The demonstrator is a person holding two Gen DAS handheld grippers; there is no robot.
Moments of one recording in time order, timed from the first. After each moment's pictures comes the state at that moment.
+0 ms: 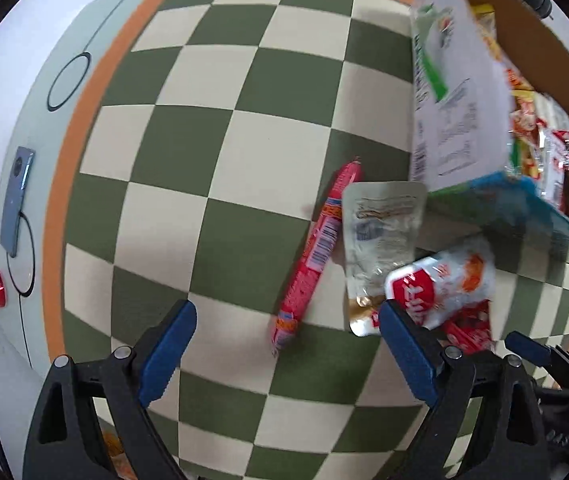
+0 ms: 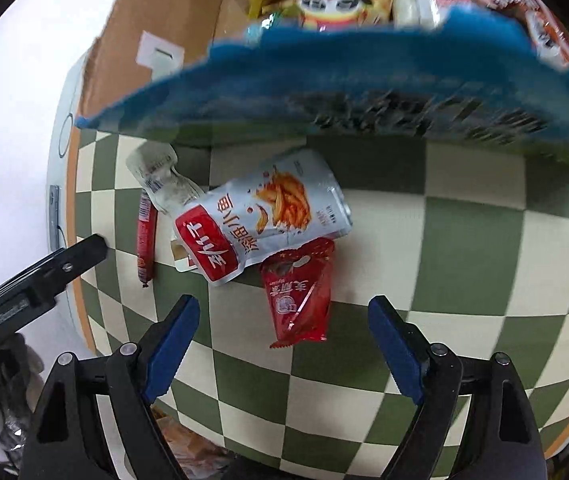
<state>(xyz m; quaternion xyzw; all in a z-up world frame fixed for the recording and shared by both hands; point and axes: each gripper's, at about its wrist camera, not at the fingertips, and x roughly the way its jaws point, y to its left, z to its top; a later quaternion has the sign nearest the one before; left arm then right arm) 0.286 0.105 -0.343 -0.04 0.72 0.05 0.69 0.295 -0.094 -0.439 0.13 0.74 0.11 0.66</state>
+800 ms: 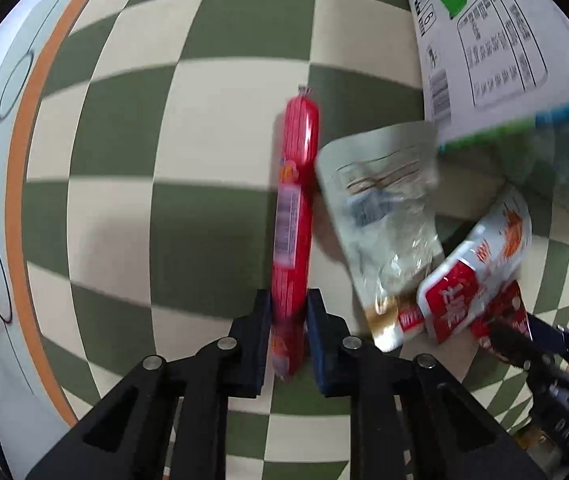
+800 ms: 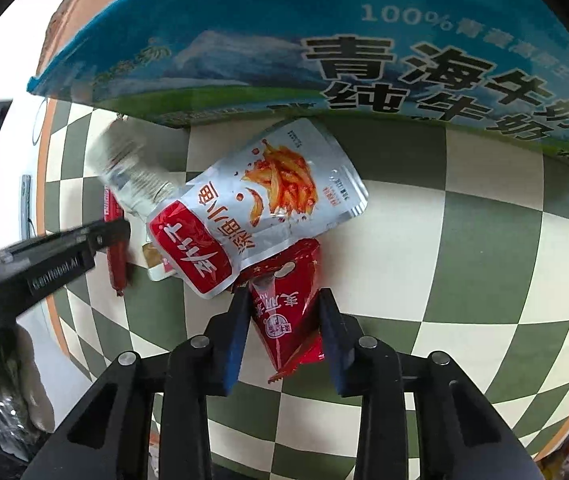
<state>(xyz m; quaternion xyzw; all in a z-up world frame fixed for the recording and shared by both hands) 0.277 0.087 -0.389 -0.02 0.76 0.00 0.65 0.288 -0.064 -0.471 0.09 0.74 0.09 0.66</state>
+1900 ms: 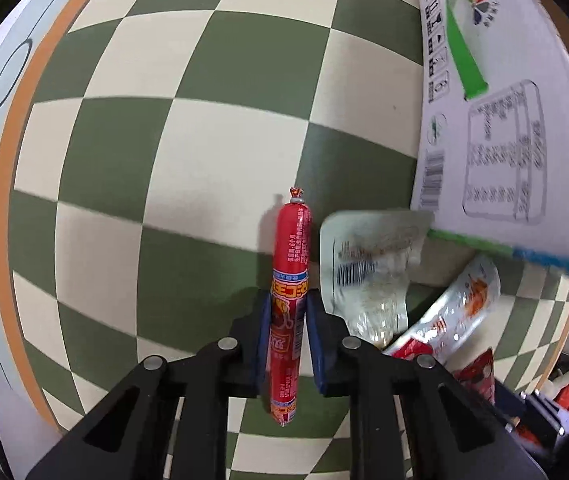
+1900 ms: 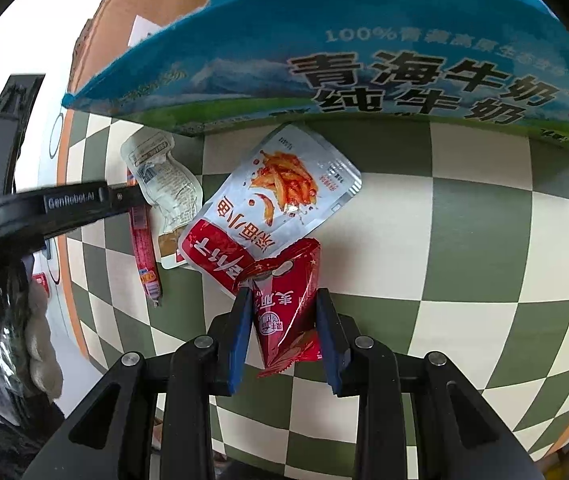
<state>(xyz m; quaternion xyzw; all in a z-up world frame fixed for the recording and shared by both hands) 0.323 0.097 -0.384 -0.08 0.75 0.01 0.66 0.290 -0.098 -0.446 0.13 0.74 0.09 0.65</state>
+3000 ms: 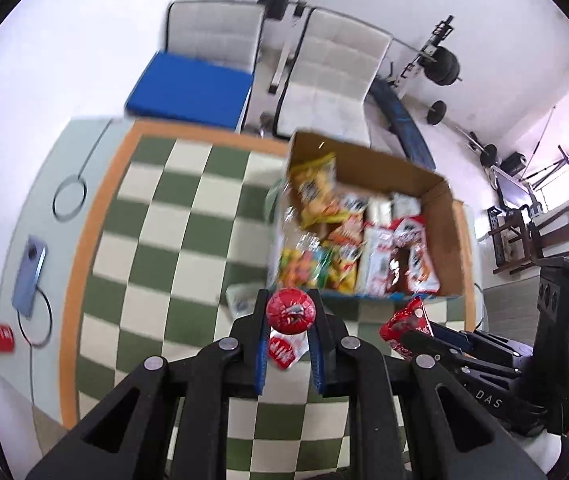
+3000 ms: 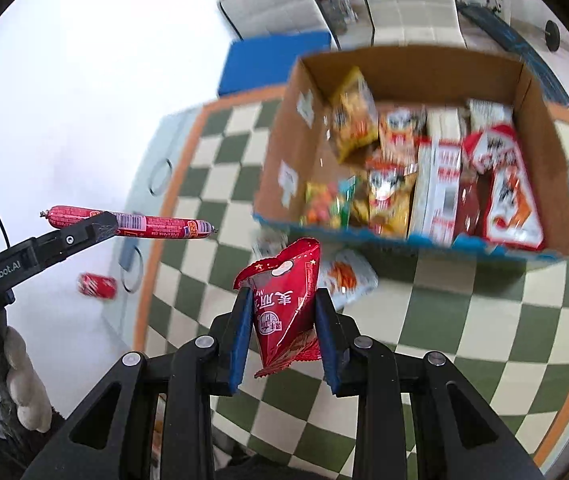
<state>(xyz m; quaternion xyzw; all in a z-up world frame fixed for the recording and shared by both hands) 0.288 0.067 -0.117 -0.10 0.57 -0.07 0.81 0.302 -0.125 -0.250 0.12 0.61 0.20 0.76</state>
